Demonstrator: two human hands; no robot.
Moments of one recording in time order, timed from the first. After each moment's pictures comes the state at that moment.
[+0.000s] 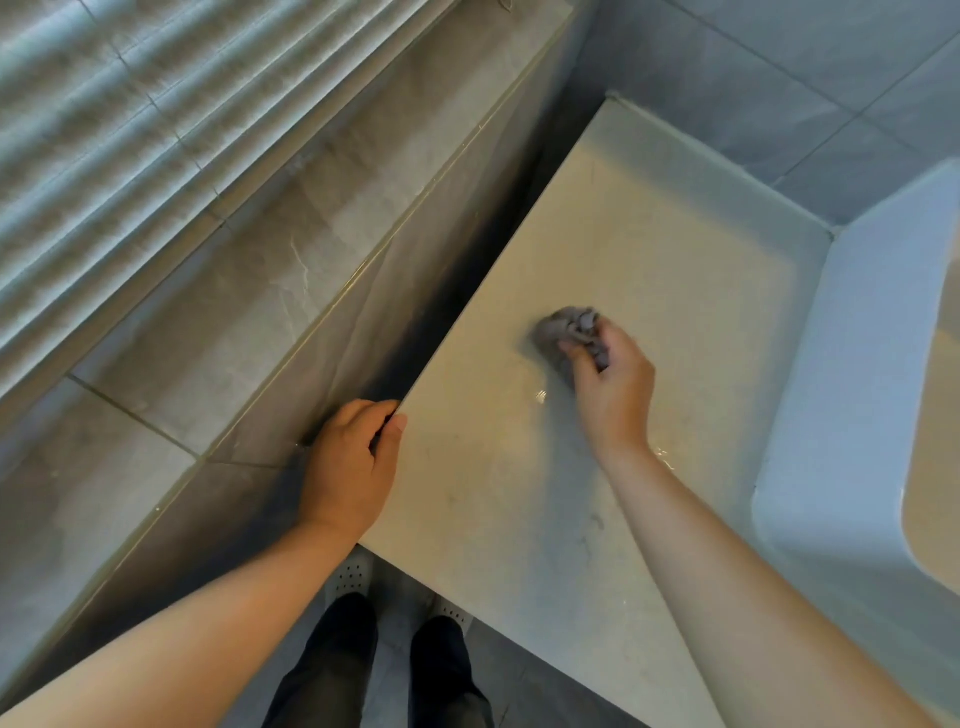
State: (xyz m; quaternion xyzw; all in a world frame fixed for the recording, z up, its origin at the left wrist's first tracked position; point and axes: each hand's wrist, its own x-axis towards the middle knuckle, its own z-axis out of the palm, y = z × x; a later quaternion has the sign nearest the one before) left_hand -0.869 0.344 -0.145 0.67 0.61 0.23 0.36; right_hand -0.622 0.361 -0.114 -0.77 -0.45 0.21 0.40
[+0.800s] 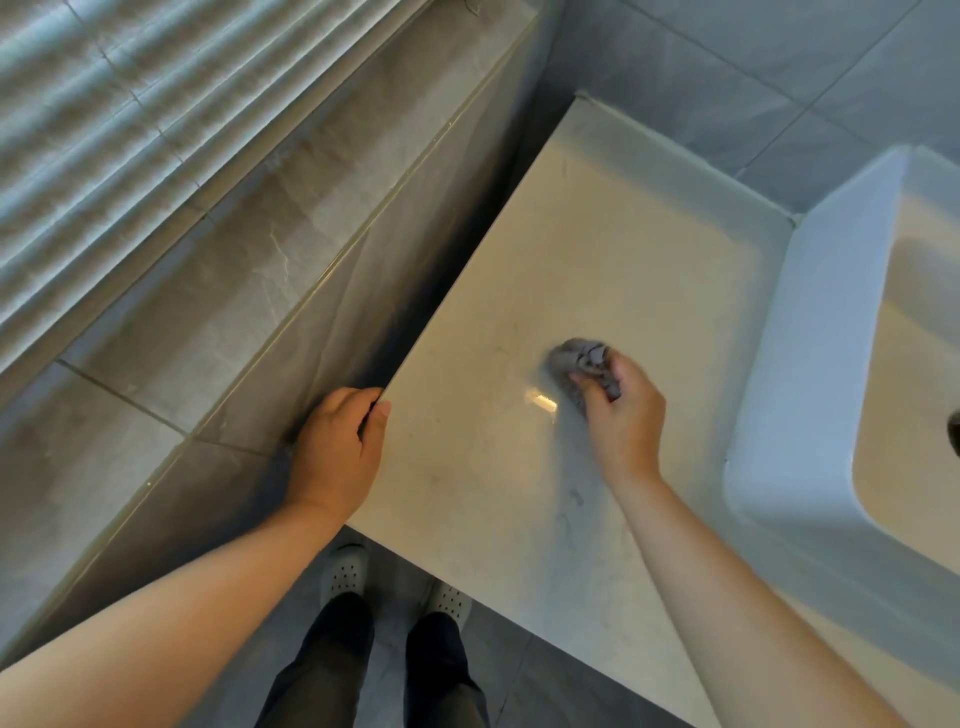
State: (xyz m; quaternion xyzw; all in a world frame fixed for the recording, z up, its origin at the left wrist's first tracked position) left_hand -0.869 0.342 -0.143 0.69 0.61 0.21 0.34; right_hand -0.603 0.308 -0.112 -0.79 -0.41 0.23 0.39
